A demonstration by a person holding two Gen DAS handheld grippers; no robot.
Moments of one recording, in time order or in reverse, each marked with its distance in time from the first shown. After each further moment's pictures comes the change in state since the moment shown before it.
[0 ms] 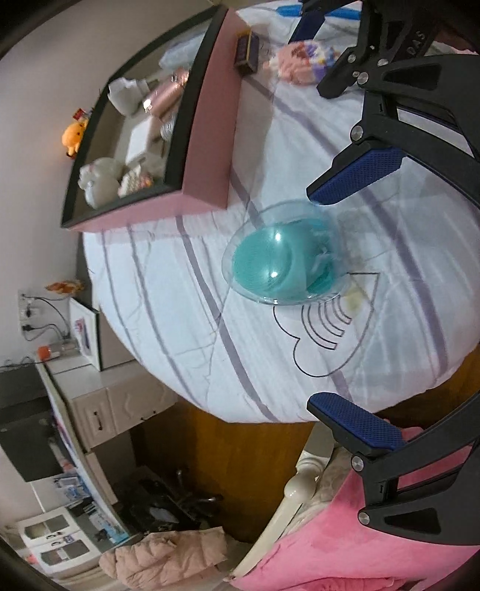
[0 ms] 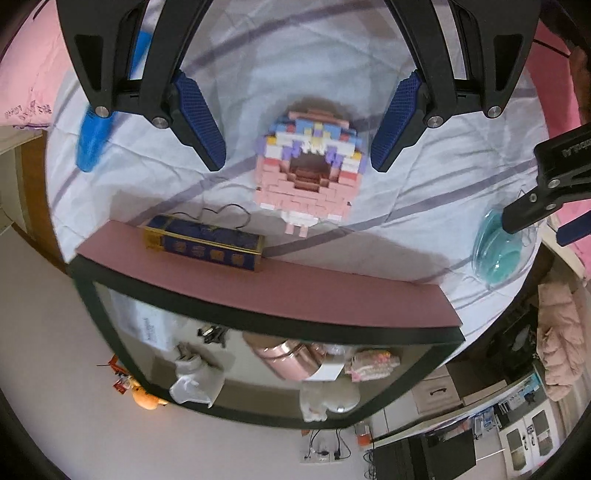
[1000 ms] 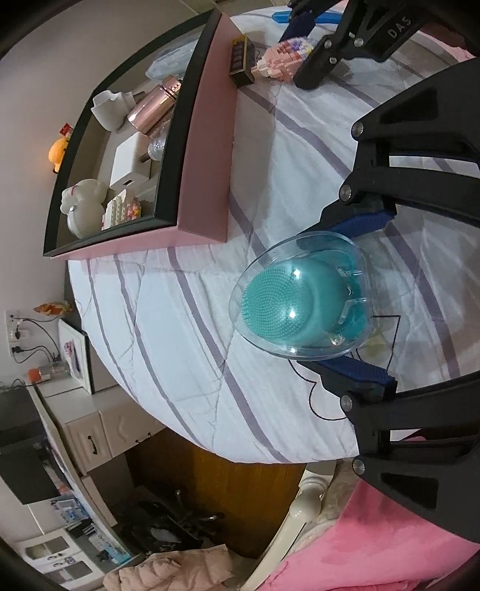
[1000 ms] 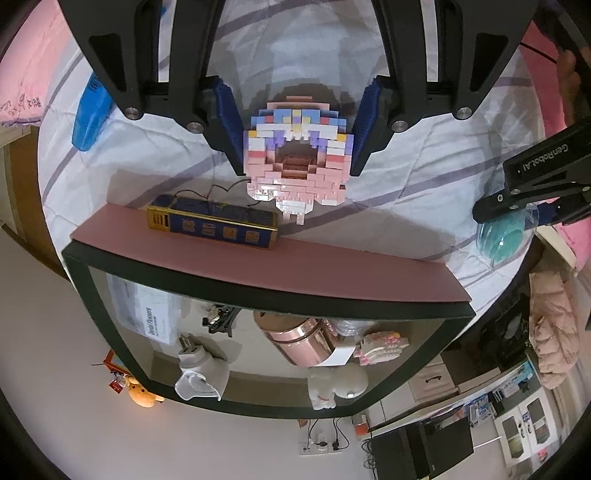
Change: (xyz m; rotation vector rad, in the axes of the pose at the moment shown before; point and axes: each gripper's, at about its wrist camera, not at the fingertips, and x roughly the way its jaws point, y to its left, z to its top) left arm 0.011 -0.019 0.010 0.045 0.041 -0.061; right arm -0.006 -0.021 0.005 0.024 -0.043 0.031
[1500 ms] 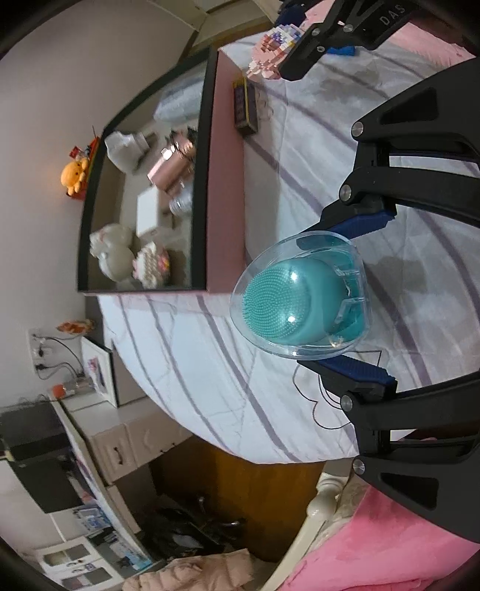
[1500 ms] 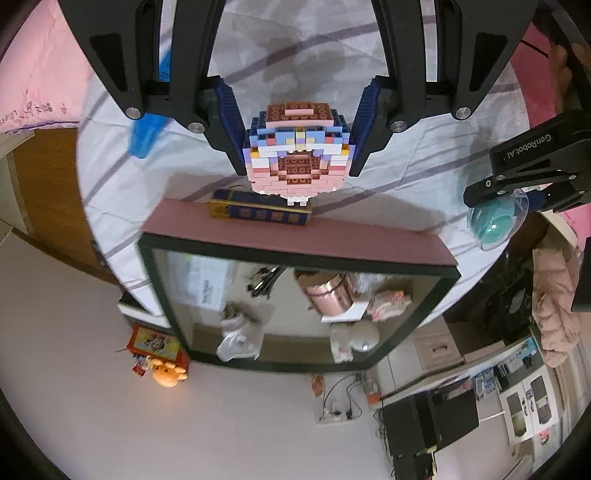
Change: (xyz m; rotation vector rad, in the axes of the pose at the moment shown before) left arm -0.043 -0.026 -0.002 0.056 -0.091 -0.037; right arm -0.056 -0.016 -0.006 0.037 -0.132 -0.050
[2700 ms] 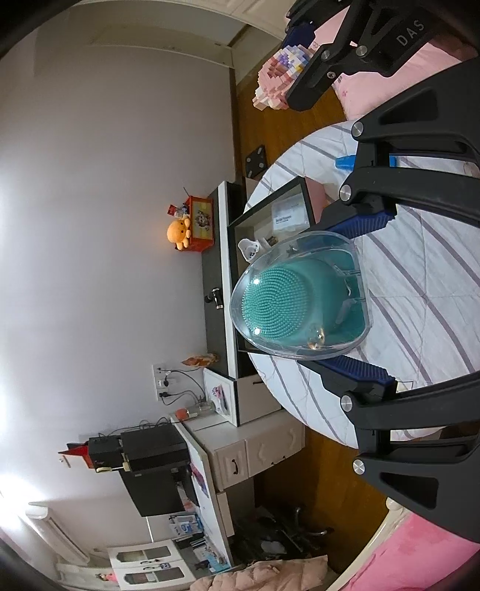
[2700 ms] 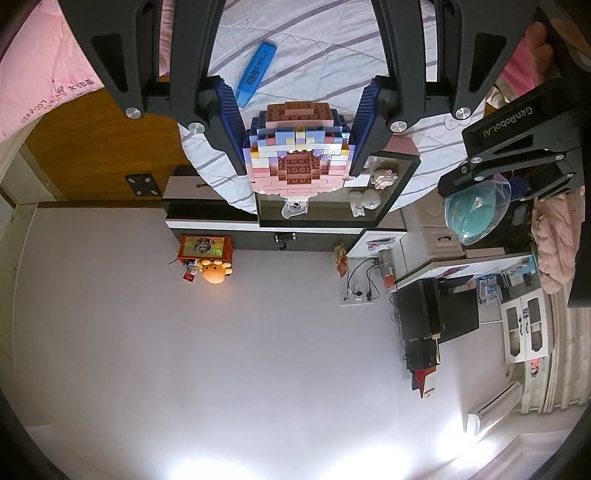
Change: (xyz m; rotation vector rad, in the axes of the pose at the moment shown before) left arm -0.177 -0.058 -0.002 0.088 -0.452 -0.091; right arm -0.175 -0.017 -0.009 0.072 -0.426 -0.073
